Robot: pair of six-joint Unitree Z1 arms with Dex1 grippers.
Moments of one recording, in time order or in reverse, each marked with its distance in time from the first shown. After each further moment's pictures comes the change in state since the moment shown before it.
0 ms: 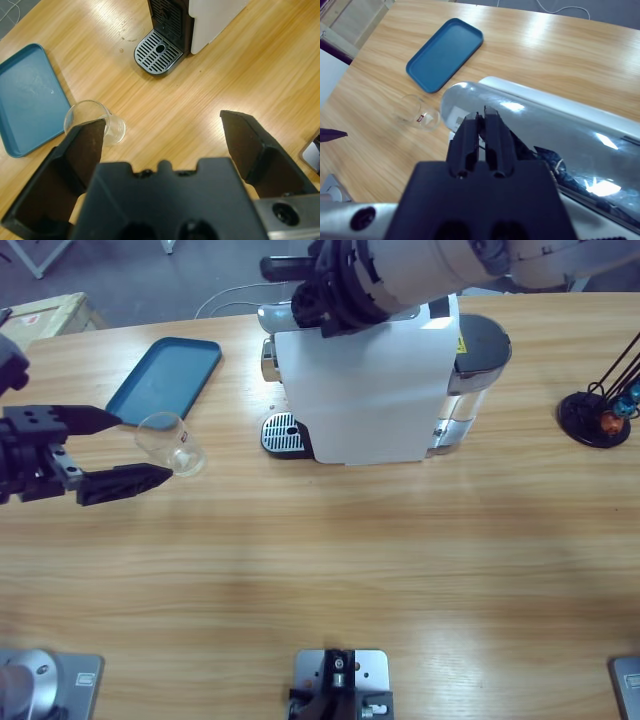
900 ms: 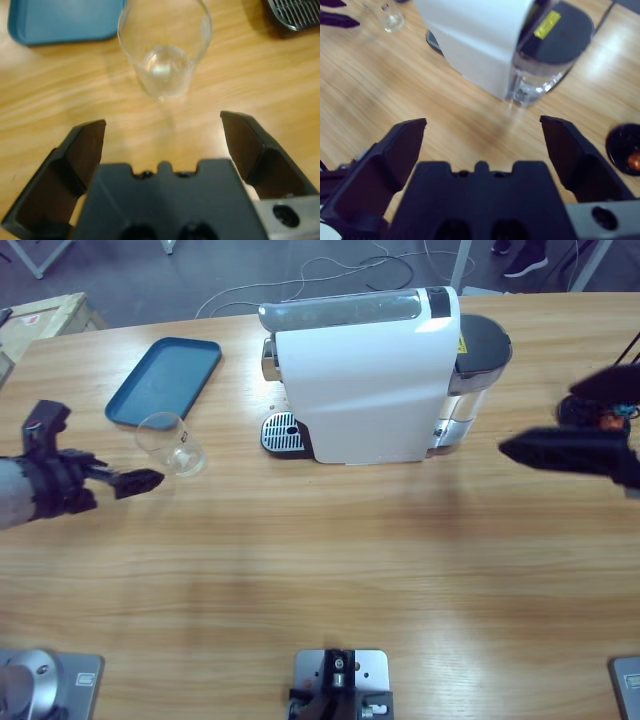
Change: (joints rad) arm 0 0.182 0.167 0.300 -0.328 0.179 -0.288; arm 1 0.011 -0.700 0.502 0.292 -0.047 -0.208
